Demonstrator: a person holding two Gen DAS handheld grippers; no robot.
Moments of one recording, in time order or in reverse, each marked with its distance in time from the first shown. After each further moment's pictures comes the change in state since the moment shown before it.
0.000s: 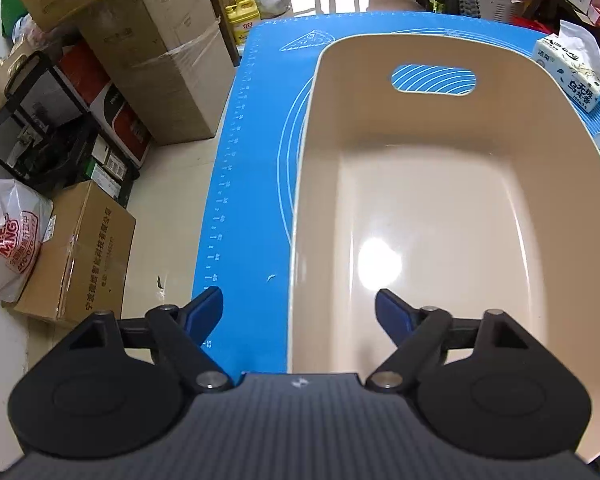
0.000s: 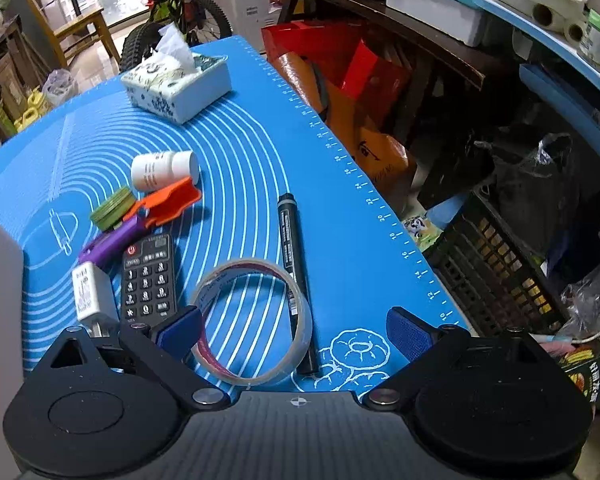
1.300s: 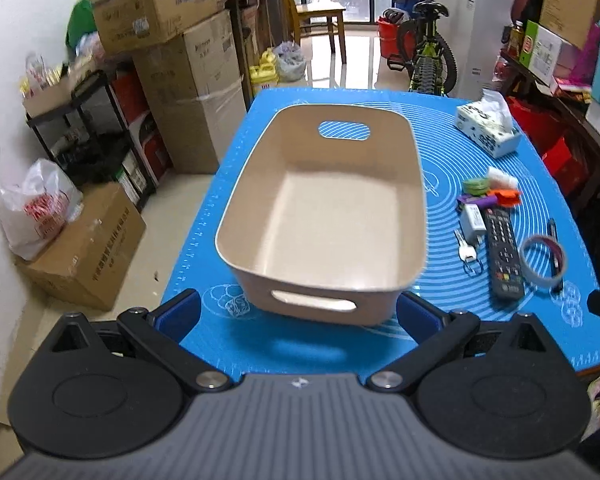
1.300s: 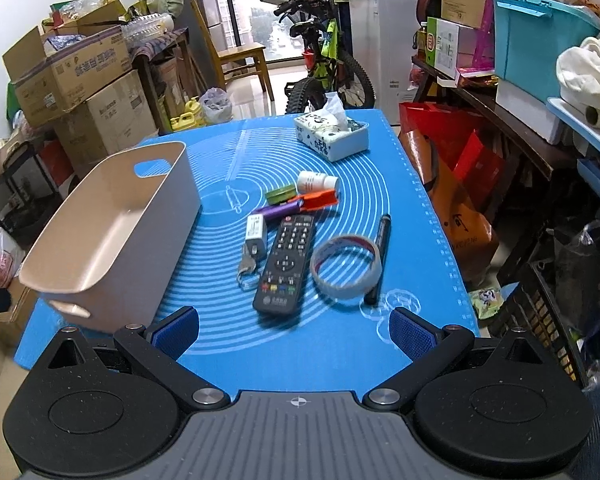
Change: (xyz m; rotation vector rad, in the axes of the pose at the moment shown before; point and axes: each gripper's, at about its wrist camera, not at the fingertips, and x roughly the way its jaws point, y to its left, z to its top) left arm -0.162 -0.071 -0.101 -0.159 -0.205 -0.010; right arm -0.159 -0.032 -0.088 -0.283 -0.213 0.346
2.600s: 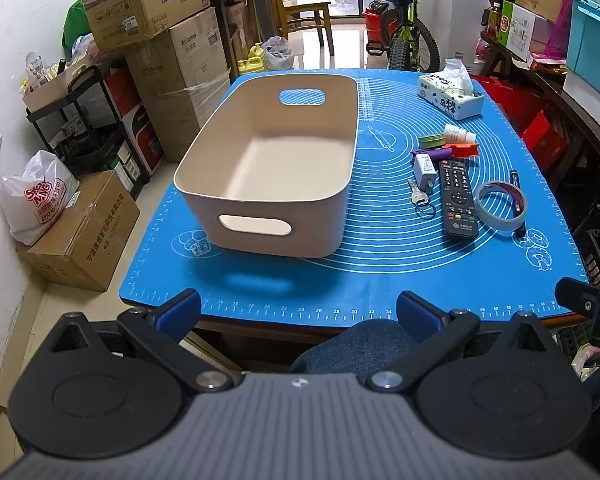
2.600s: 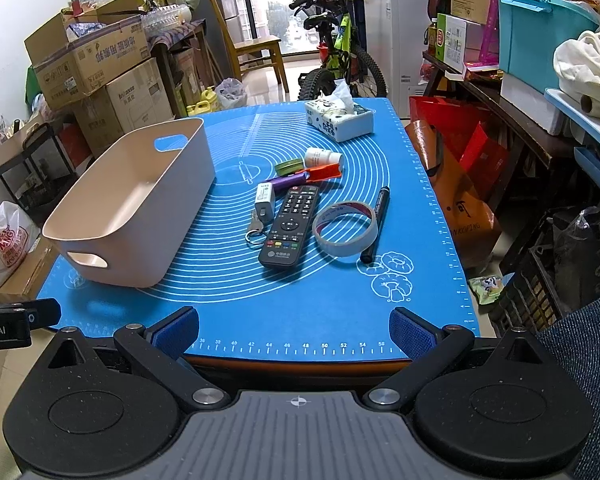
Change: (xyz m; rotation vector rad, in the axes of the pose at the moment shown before) left arm -0.045 -0.066 -0.074 0.039 -0.004 0.018; right arm -0.048 -0.015 -0.051 -0.030 0.009 0.052
